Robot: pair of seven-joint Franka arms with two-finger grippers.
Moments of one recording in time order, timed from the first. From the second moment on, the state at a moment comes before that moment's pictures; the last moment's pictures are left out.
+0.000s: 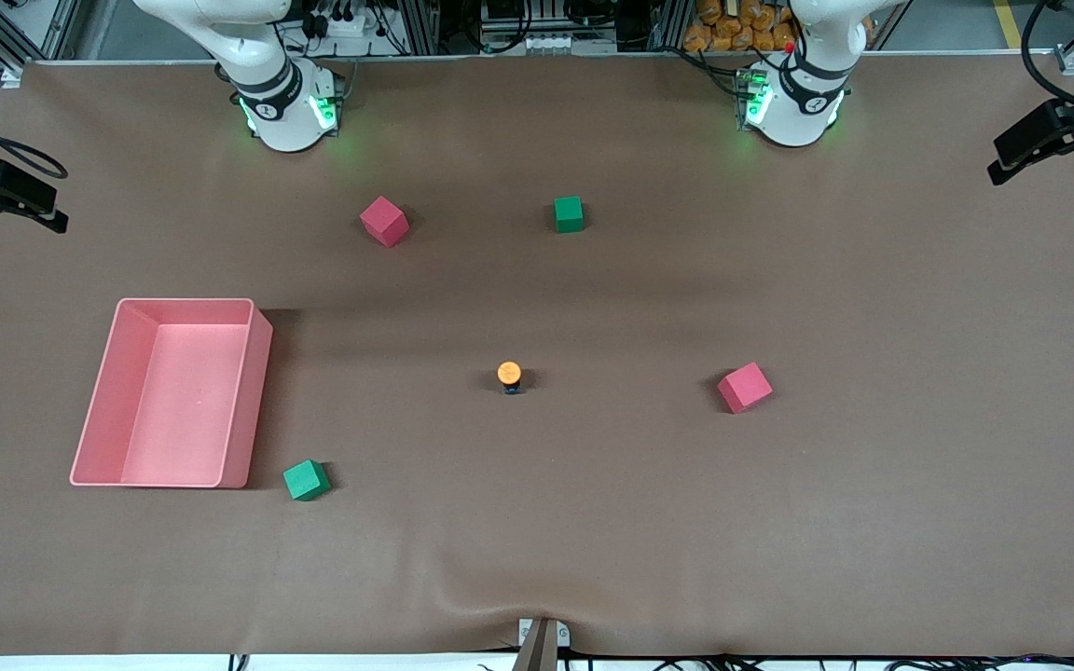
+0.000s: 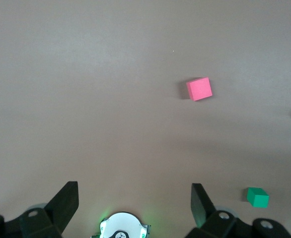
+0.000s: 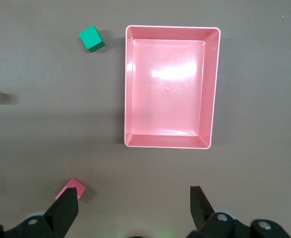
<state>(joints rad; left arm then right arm) 0.36 -0.02 -0.44 -1.36 0.01 1.30 -0.23 -0.07 -0.02 0.01 -1.52 0.02 1.45 -0.09</state>
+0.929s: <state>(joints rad) 0.36 -0.02 -0.44 -1.37 0.01 1.34 -0.23 -0.08 -0.02 0.01 -1.52 0.02 1.44 -0.09</state>
